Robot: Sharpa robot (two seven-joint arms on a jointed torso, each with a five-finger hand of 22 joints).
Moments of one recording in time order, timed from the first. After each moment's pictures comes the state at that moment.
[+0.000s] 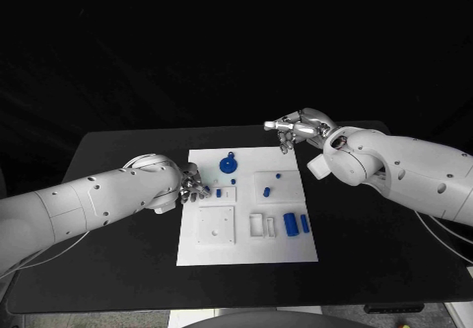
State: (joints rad) left arm 1.24 -0.58 -0.17 1.20 -1.09 0.03 -0.44; left_hand 1.13 0.13 0.21 -0.09 0.33 1.00 0.05 0.29 0.68 1.38 -0.04 0.65 0.57 1.30 -0.10 1.14 0.67 0.04 1.28 -0.12 0.39 1.31; right arm 1.19 -0.77 0.07 1.35 -0.55 -0.22 0.10; right_hand 1.10 0.08 -0.16 -0.11 0.44 1.06 0.10 0.07 0.07 1.10 0.01 0.89 0.79 1.33 -0.05 0.83 0.97 0.08 1.42 -0.07 0.09 1.30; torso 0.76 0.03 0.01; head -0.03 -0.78
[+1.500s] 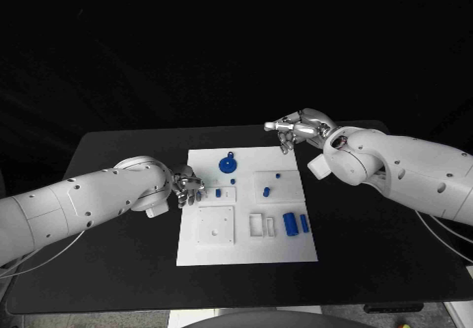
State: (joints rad) left arm 1.24 -0.65 -0.16 1.23 -0.99 0.07 -0.35; left_hand 0.62 0.08 0.96 -0.16 0.07 0.93 0.02 0.60 0.90 1.34 -0.07 0.68 0.56 1.26 -0.10 1.17 0.64 0.04 1.24 -0.13 0.42 1.31; right arm 1.19 -0.77 0.07 1.35 -0.56 -0.21 0.09; right_hand 1.10 0.08 -0.15 -0.12 0.47 1.06 0.10 0.07 0.07 1.10 0.01 0.89 0.79 1.33 -0.05 0.83 0.97 0.08 1.42 -0.07 0.09 1.30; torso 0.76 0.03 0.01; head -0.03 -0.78
